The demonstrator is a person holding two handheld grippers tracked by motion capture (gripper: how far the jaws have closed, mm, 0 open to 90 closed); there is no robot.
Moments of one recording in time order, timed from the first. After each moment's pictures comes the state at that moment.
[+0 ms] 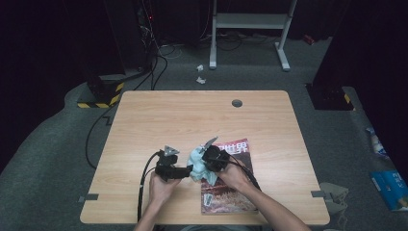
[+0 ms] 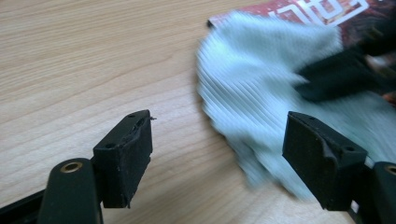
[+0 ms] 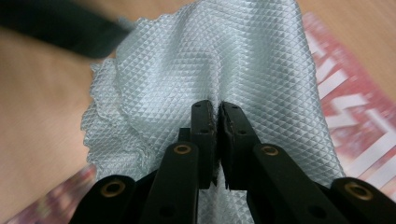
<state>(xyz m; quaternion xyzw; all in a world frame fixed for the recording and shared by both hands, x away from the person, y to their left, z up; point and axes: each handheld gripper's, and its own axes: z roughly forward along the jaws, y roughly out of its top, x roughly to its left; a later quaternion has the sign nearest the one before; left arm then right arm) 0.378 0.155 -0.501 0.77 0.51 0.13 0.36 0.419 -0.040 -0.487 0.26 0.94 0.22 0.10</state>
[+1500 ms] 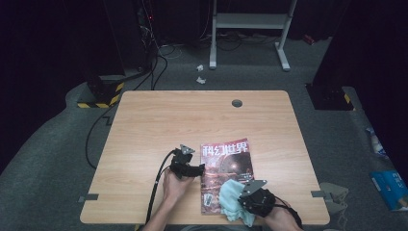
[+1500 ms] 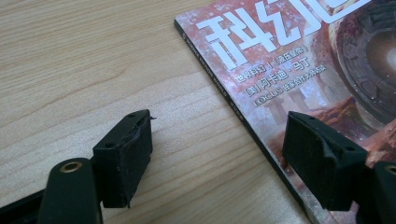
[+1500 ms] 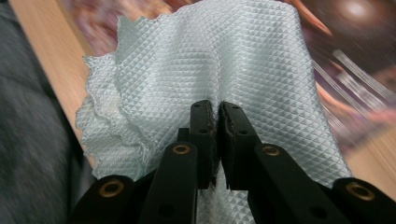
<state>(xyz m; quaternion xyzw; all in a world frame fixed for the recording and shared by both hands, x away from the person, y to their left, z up) 0.394 0.110 -0.514 0.79 0.50 0.14 0.33 0.298 -0.166 -0.488 0.24 0.94 0.24 0.09</state>
